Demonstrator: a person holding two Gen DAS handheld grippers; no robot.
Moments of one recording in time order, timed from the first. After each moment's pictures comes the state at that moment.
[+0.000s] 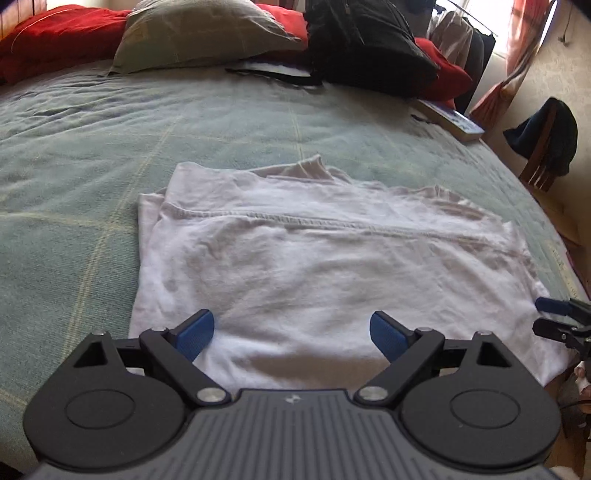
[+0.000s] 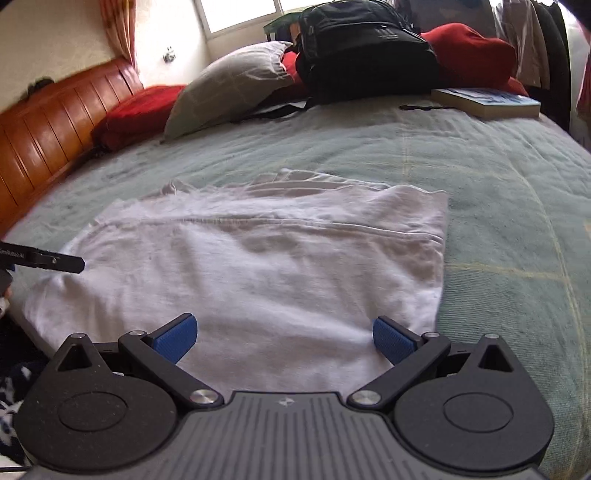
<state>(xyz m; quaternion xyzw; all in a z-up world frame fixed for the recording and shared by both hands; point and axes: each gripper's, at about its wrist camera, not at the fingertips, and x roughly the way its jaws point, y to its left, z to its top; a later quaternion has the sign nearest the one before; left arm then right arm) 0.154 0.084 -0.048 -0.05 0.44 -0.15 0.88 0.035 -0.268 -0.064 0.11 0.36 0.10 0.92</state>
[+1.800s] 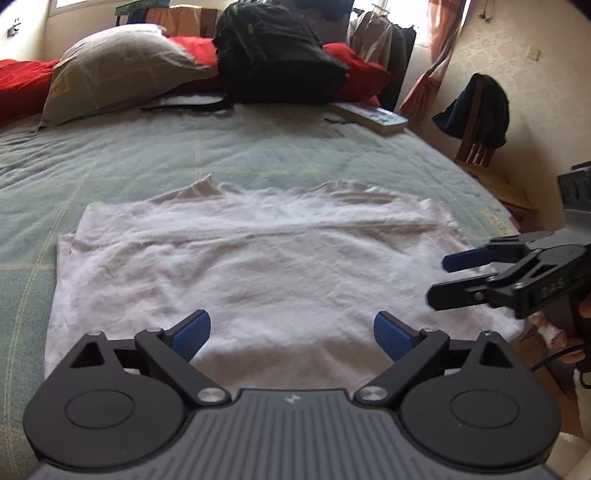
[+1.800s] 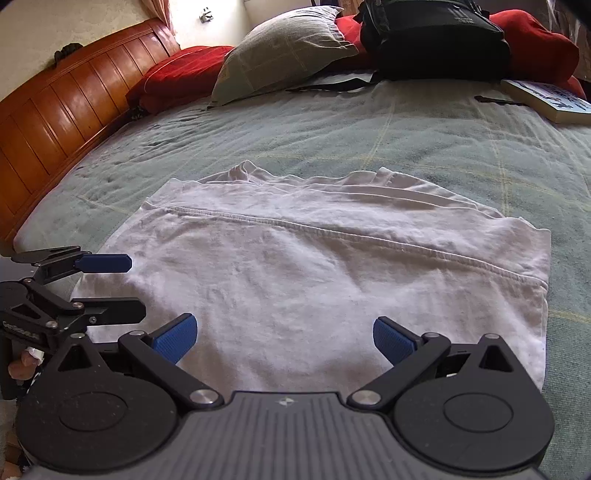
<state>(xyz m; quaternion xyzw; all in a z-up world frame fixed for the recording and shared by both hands) 0.122 0.037 -0.043 -0.01 0.40 -0.24 0.88 0.076 -0.195 -0.035 0.08 0.43 0.16 0.89</state>
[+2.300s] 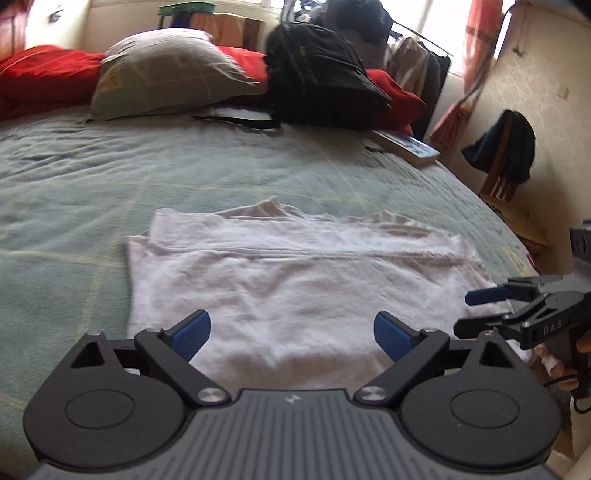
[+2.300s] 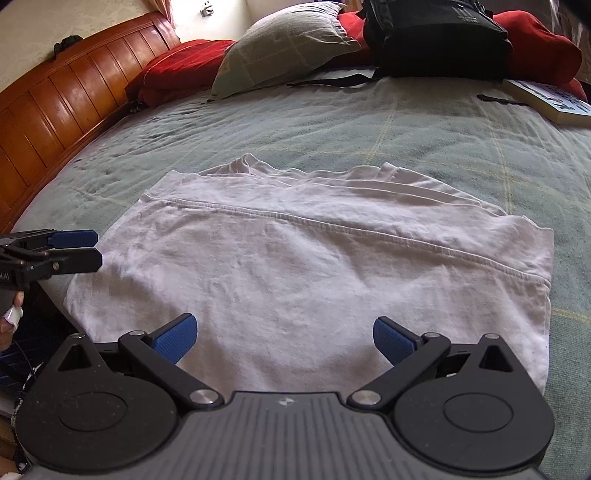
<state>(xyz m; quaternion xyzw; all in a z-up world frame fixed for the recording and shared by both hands) 0.119 0.102 -0.015 -0.07 0.38 -0.20 0.90 0.077 -0.189 -0.036 0.07 0.43 0.16 0.89</state>
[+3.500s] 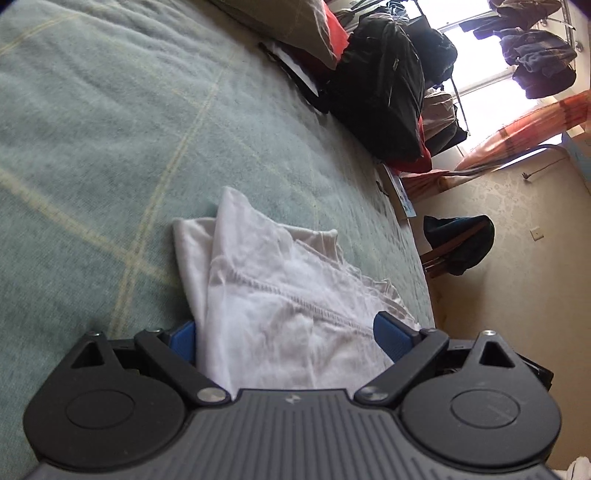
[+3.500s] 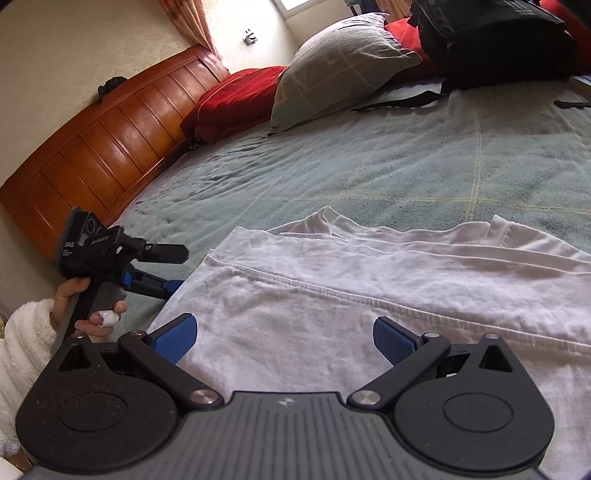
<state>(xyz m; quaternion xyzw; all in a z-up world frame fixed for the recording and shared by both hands) 0.257 0.190 -0.089 -0.34 0.47 -0.27 0.77 0.142 -0.159 -0.033 0.16 0.39 0.26 0.87</state>
